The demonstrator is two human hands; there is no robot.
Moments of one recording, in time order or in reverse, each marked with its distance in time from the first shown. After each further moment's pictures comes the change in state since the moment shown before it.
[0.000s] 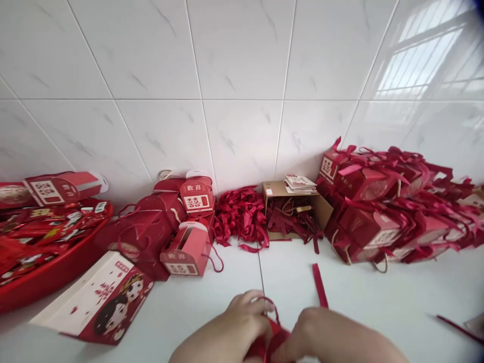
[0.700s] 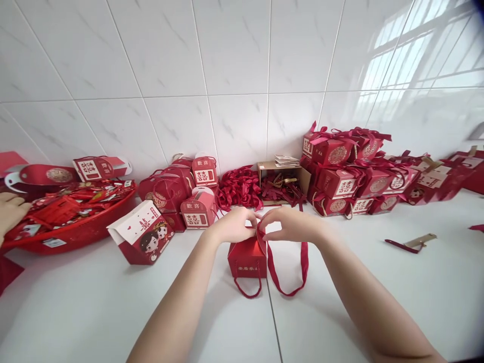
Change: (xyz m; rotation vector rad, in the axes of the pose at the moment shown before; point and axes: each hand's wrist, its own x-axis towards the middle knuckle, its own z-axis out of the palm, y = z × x) left_hand 0.003 0.022 0.007 0.243 0.224 -0.043; right_hand -0.020 -0.003 0.000 -0.188 0.368 -0.190
